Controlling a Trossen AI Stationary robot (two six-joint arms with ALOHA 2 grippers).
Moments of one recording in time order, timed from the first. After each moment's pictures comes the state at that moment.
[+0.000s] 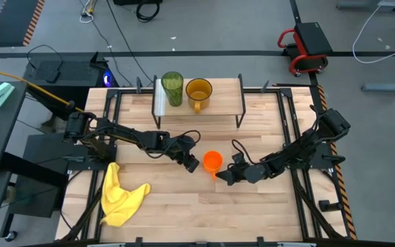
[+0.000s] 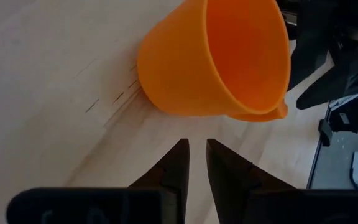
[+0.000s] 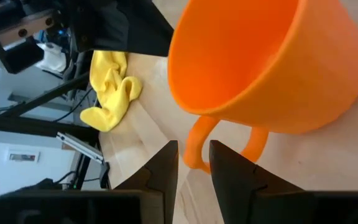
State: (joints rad) left arm -0.05 1.70 0.96 -0.02 0.12 -0.93; right arm 0.46 1.60 0.50 0.60 0.48 1.39
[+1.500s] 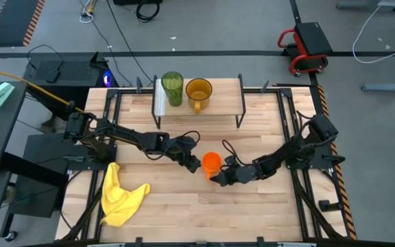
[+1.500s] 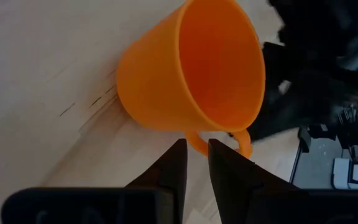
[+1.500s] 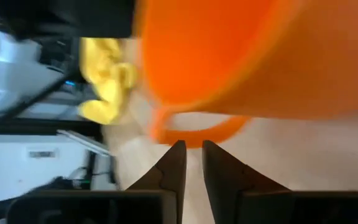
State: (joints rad) left arm -0.07 1.70 0.96 0.04 0.12 -0.98; right arm 0.42 1.76 0.56 0.70 0.36 1.48
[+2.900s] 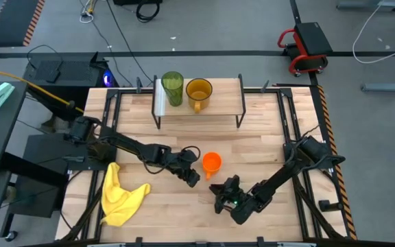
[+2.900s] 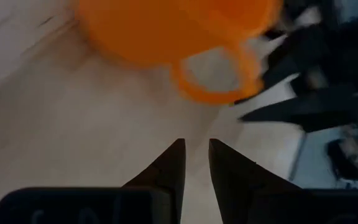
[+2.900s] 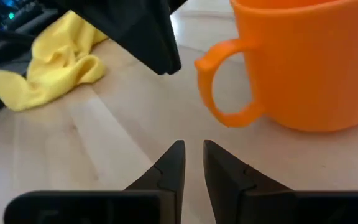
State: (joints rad) left arm -0.20 1.77 0.96 0.07 0.07 -1.07; right arm 0.69 2.02 0.92 0.28 1.00 1.18
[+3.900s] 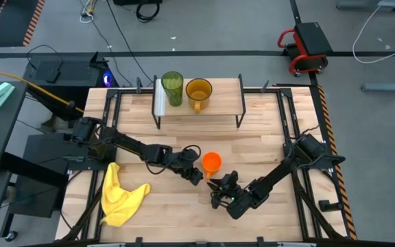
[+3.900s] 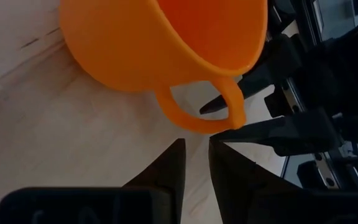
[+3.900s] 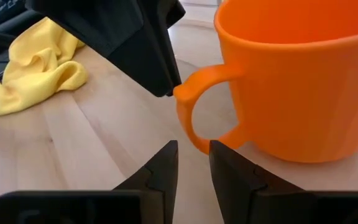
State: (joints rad) left arm -0.19 1.80 0.96 0.17 0.05 -1.12; right arm 0.63 2.01 0.92 0.27 1.00 1.12
